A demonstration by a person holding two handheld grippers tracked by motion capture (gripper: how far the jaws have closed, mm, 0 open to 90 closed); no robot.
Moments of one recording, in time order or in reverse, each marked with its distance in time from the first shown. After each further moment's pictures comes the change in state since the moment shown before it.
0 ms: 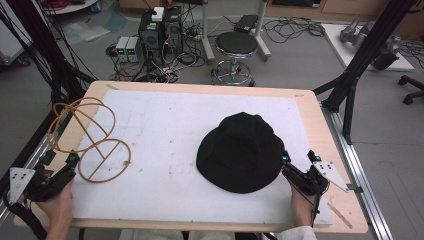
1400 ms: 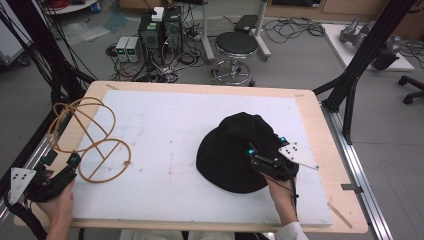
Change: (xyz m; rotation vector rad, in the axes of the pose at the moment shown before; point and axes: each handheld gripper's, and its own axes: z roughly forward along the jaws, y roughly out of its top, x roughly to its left) left arm -0.002 0.001 -0.002 0.007 -0.021 0.002; right arm 0.071 0.026 0.030 0.020 0.321 -0.151
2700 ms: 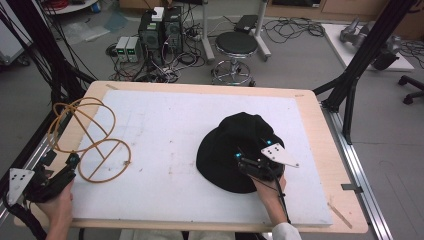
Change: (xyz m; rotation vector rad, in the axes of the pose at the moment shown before) left arm 0.001 0.000 -0.001 -0.010 0.004 -0.011; right arm 0.021 -0.019 0.023 0.086 0.000 -0.028
